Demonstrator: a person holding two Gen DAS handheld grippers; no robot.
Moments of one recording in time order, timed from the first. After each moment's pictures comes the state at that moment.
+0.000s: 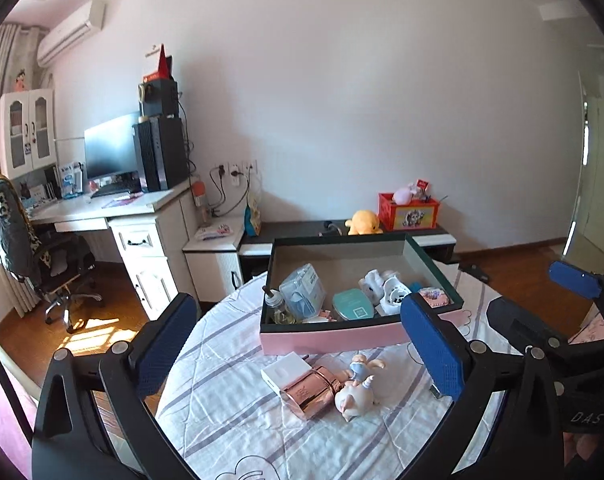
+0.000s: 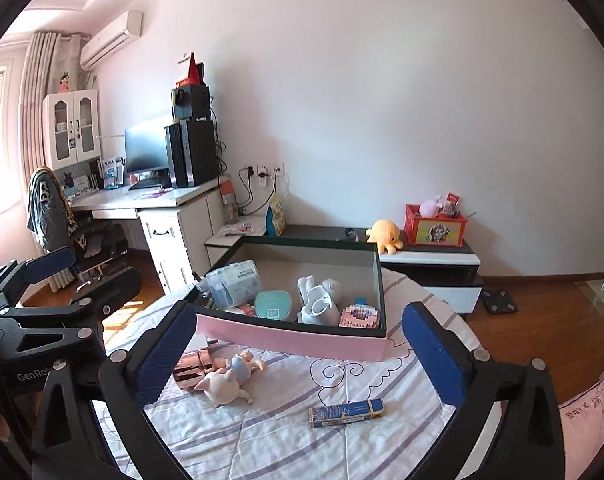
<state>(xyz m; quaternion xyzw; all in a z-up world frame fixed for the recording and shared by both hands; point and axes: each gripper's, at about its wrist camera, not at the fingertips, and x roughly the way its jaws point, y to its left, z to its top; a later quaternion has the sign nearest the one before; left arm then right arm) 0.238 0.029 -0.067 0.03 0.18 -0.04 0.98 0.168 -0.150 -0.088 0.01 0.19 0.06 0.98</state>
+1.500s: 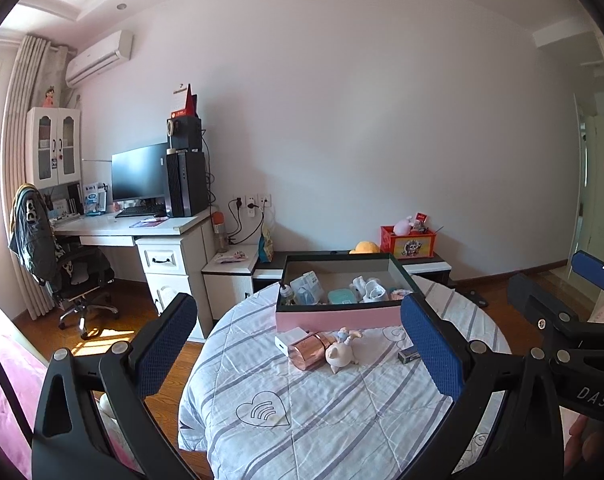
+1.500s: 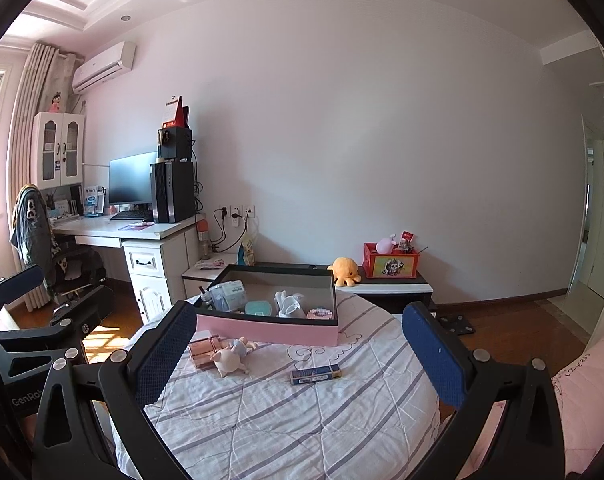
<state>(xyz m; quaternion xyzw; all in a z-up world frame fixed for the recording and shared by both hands) 0.096 0.033 -0.046 0.02 0.14 -0.02 0.99 0.038 -0.150 -0.061 0.00 0.13 0.00 0.99</state>
